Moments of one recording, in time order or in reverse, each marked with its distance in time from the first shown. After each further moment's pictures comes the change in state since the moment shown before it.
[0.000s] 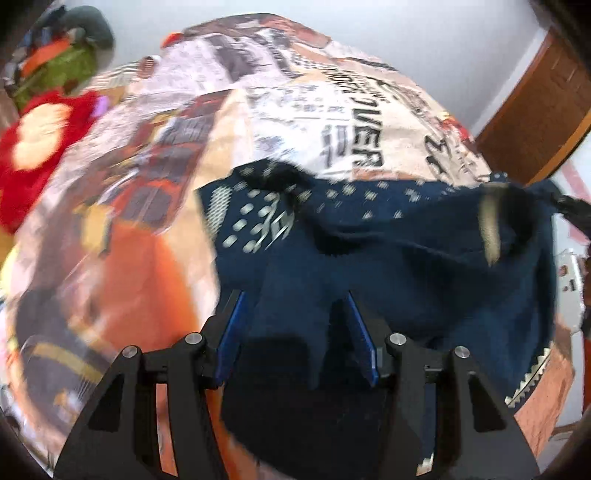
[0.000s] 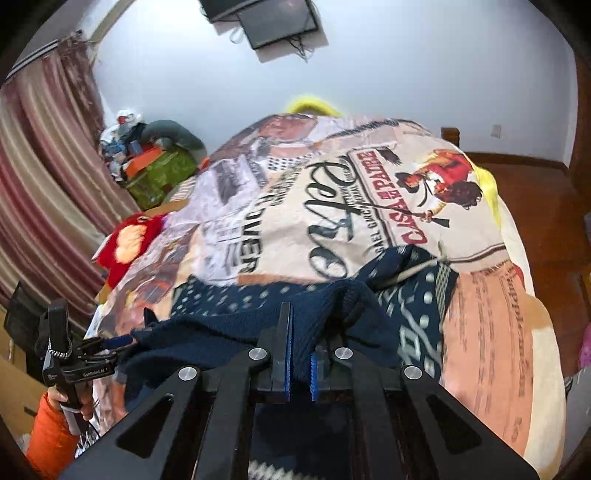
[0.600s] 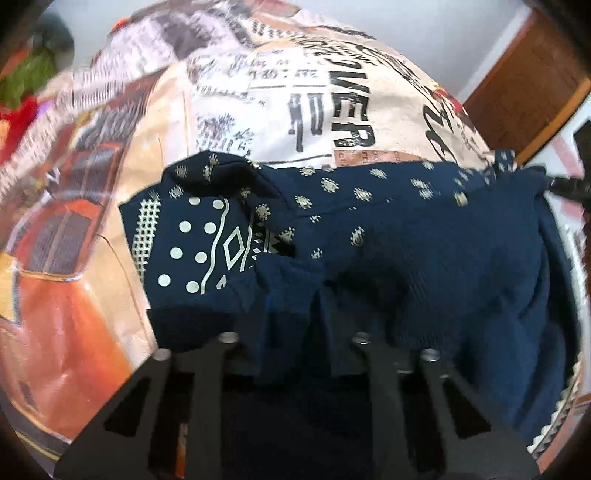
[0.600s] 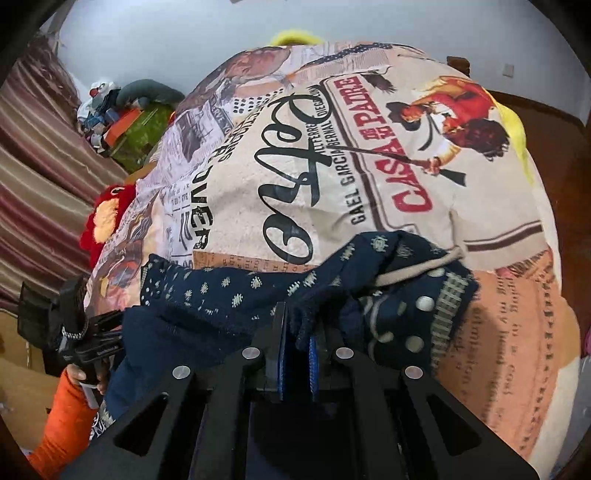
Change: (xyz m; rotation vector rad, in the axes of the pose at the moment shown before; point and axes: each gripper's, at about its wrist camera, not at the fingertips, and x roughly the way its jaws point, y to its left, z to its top) left arm 0.064 -0.022 0.015 0.106 0.065 -0.021; right arm 0.065 -0.051 0.024 0.043 0.249 0.036
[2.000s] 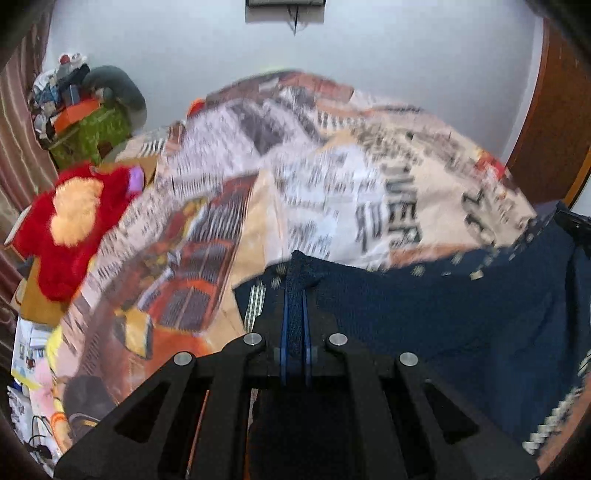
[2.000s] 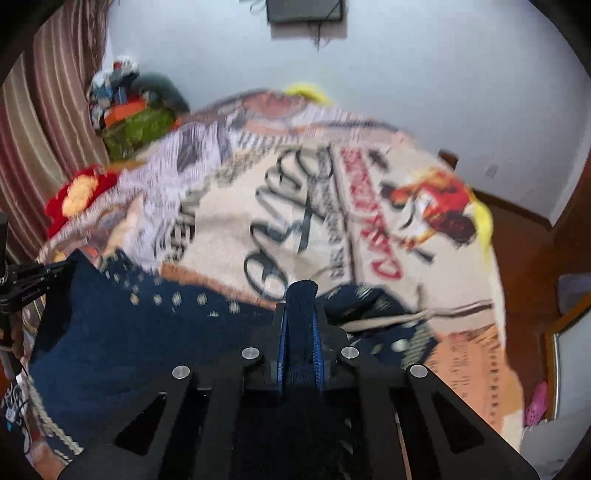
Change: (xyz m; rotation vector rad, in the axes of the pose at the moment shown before) left arm -0.082 0.002 0.028 -0.047 -0.282 0.271; right arm -0.023 0.034 -0.014 -0.242 -0.298 -0.220
